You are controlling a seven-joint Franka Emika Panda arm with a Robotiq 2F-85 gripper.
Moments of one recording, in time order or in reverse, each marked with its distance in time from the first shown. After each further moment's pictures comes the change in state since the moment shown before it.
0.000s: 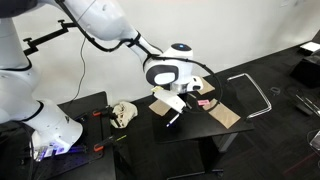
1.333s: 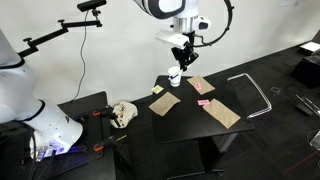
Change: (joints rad) arm 0.121 -0.192 0.051 0.289 0.040 -0.472 0.199
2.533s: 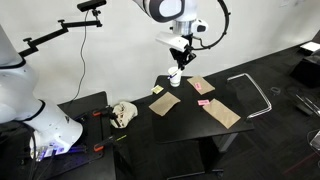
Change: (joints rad) arm 0.009 0.030 0.017 0.003 0.066 0.020 -0.073
